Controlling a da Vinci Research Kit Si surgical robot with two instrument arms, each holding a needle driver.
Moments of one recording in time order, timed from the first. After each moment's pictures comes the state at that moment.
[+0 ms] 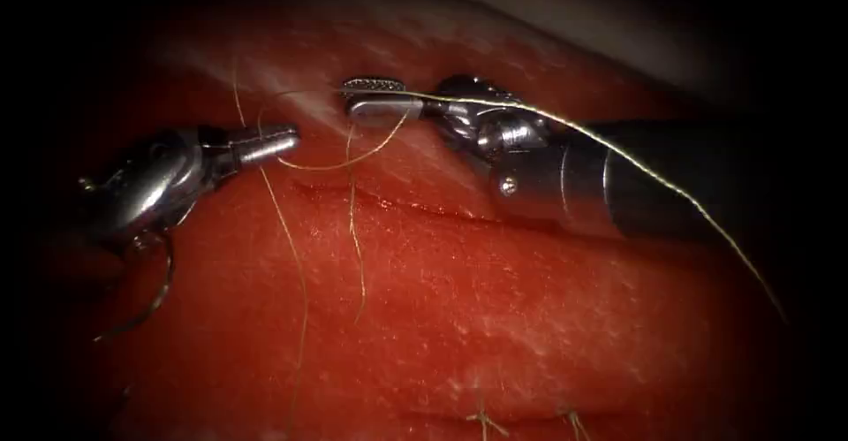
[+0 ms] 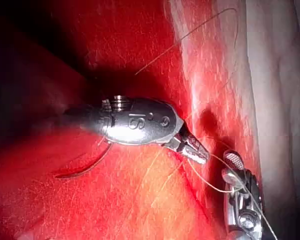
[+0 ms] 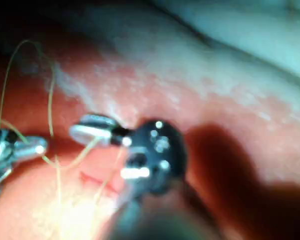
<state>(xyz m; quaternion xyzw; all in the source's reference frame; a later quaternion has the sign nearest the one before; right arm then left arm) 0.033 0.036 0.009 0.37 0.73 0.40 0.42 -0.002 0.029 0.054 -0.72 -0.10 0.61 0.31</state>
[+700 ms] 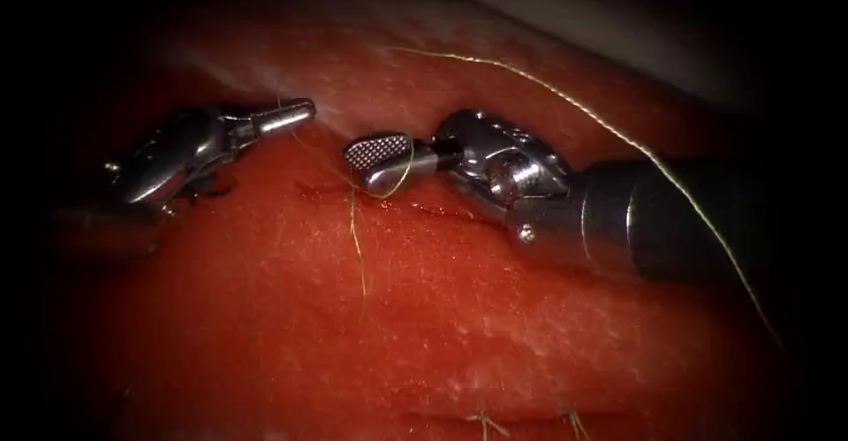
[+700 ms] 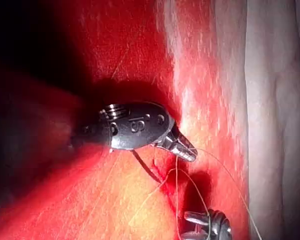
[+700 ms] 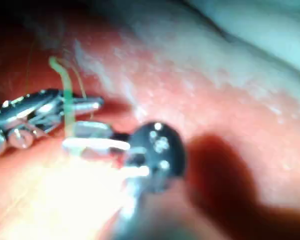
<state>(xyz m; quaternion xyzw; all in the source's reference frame) 0.033 0.033 0.007 0.42 0.75 0.26 0.44 -0.003 0.029 0.058 -0.70 -0.19 0.57 0.40</state>
